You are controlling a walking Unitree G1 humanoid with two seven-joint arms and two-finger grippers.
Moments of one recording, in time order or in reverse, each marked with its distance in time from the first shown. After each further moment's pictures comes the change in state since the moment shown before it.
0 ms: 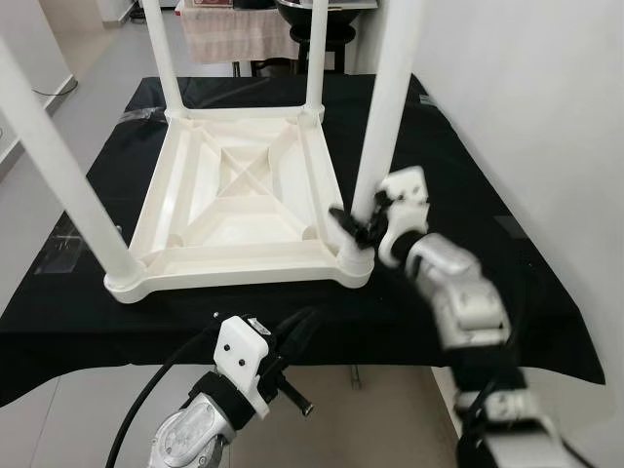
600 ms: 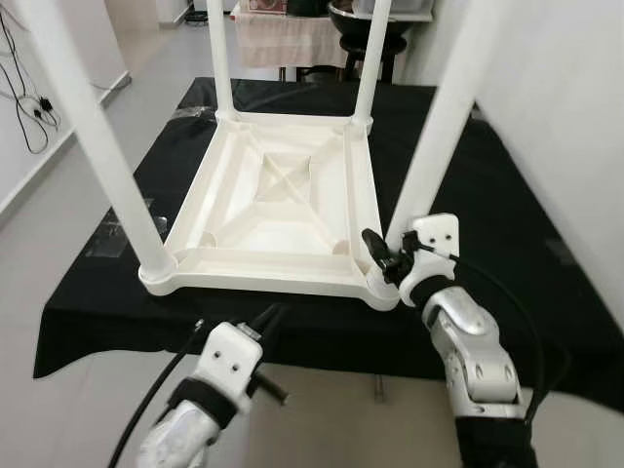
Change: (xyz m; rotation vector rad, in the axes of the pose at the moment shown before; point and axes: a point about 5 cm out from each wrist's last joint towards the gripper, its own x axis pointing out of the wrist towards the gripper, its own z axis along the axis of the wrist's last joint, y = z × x) left arm -0.002 0.012 0.001 0.184 0.041 0.084; right arm -0.035 0.035 -0.060 0.046 0.091 -0.246
